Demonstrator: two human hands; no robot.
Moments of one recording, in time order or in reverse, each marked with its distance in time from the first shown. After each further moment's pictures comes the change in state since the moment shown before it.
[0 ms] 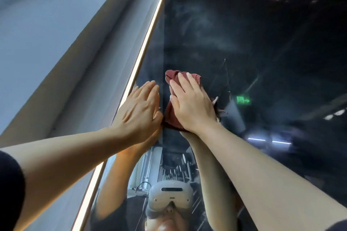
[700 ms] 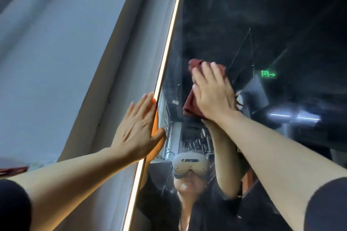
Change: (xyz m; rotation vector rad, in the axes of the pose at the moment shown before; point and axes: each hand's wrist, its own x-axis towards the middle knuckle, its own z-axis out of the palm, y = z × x) left_hand -0.115 -0.050 -0.020 0.123 -0.203 -0.090; right_hand -0.036 -0.043 -0.011 -0.026 -0.128 0.094
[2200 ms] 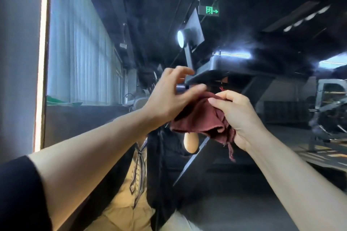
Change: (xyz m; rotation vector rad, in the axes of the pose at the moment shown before) left_hand -0.076 0.277 -0.009 -1.090 -0.312 0.090; right_hand -0.284 0.118 -0.159 1.089 -0.190 1.166
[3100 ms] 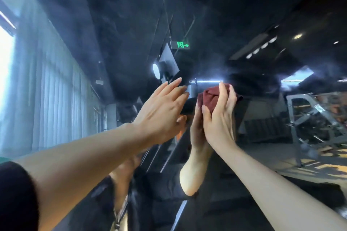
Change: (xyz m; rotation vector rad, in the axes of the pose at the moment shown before) left_hand 0.109 -0.040 0.038 0.878 0.022 0.671; right_hand 0.125 0.040 -0.006 -0.598 0.566 -0.666
